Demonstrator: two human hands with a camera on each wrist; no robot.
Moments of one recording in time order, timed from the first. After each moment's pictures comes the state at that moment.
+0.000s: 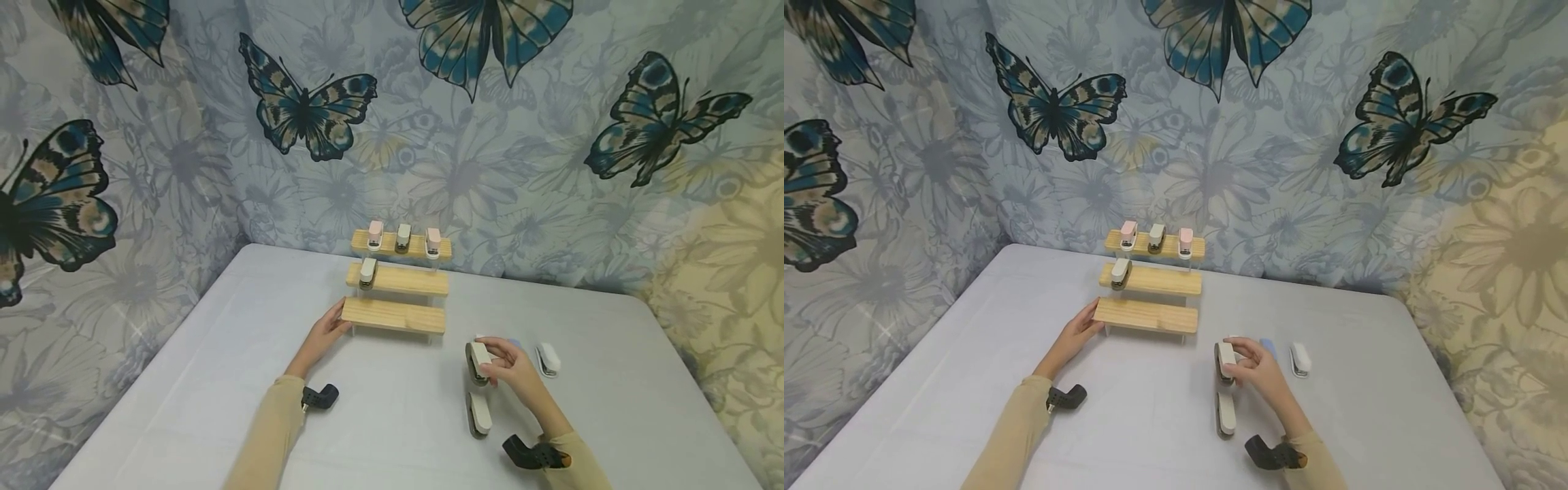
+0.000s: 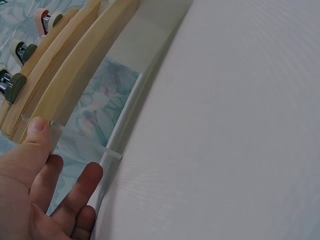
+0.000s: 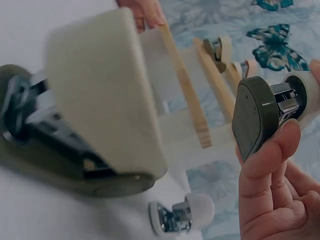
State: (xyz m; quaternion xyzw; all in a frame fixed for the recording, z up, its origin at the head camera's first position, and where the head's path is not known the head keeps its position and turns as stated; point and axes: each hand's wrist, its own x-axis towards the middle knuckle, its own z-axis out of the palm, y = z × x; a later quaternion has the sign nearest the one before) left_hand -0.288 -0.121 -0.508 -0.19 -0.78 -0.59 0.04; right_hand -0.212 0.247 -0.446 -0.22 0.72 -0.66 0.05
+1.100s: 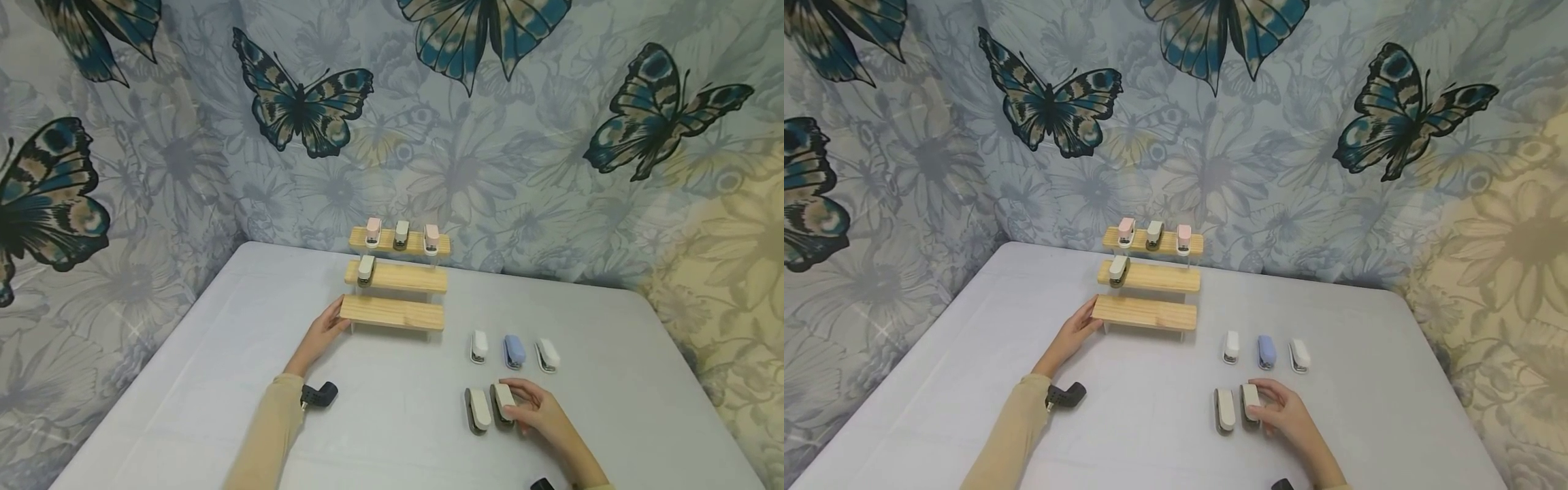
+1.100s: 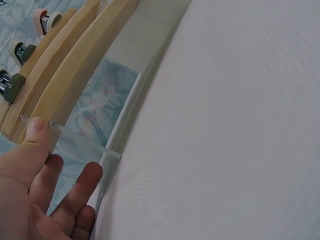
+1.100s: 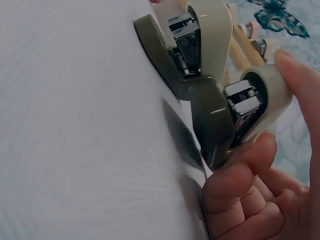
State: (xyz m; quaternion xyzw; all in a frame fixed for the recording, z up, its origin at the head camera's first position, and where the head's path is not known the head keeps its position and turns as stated) left_hand -0.290 -0.120 -0.512 -0.17 -0.78 -0.60 0.04; right_hand -0.161 0.283 -0.479 -0.07 0.78 -0.62 0.11
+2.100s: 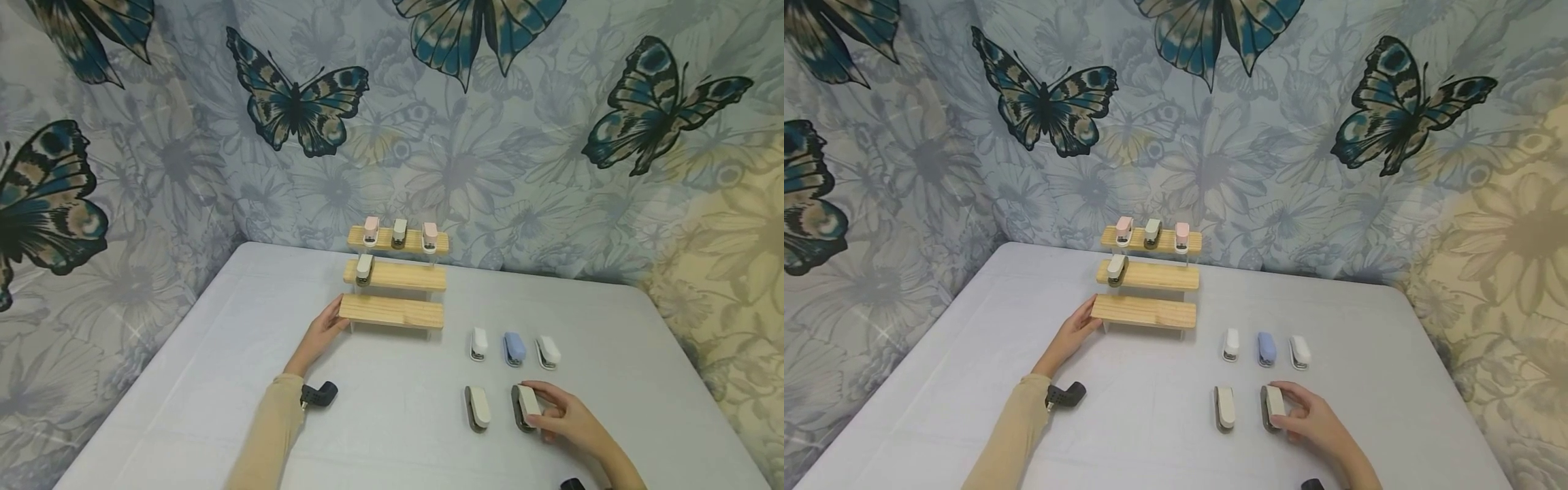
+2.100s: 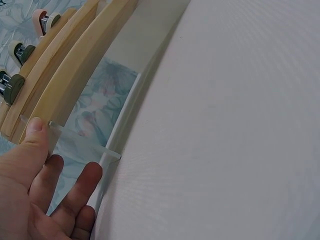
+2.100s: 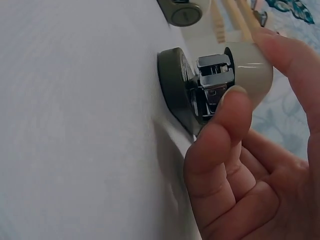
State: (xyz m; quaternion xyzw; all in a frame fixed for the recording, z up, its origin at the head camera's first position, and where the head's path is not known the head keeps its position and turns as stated) left_hand -0.289 -0.118 -0.509 -0.16 -0.79 -0.59 0.03; right_hand -0.152 0.322 -0.467 -0.08 0.81 -0.55 0.19
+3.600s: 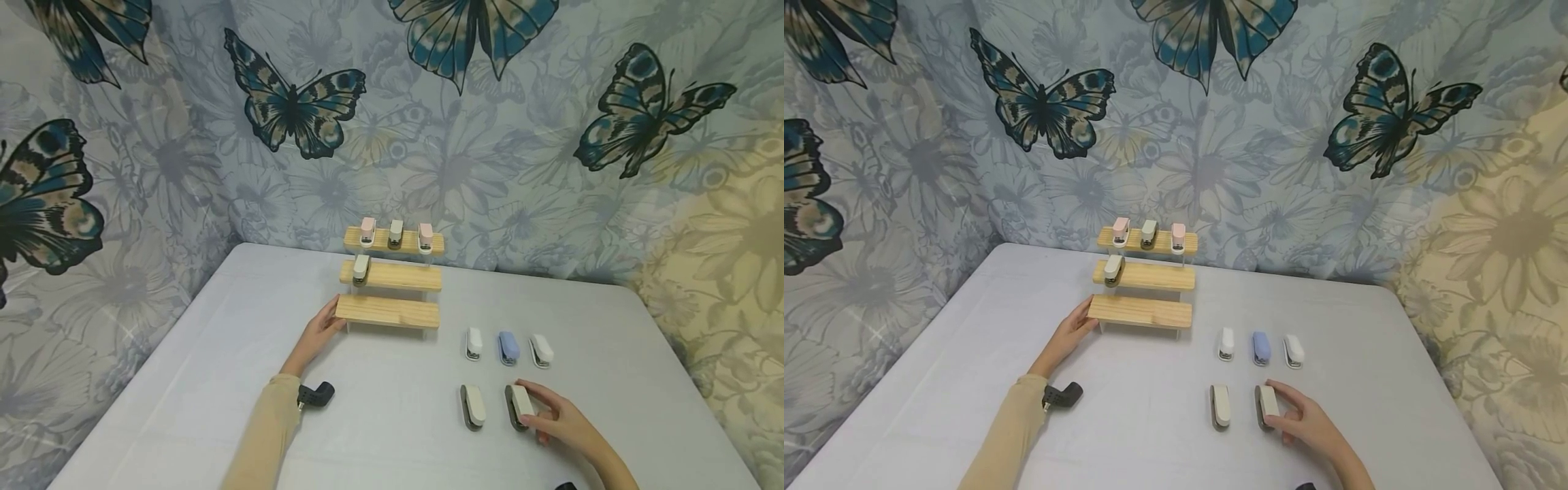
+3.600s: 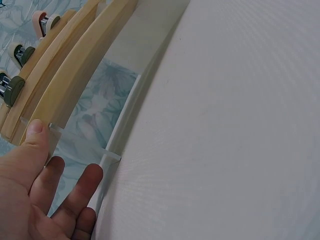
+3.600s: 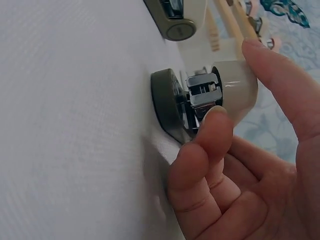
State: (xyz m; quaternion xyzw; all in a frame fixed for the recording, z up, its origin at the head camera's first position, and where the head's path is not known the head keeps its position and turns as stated) left_hand -0.287 -0.119 -0.508 -0.19 -0.78 -0.60 0.04; right_hand -0.145 0.318 -0.463 -0.07 0.84 -0.51 0.17
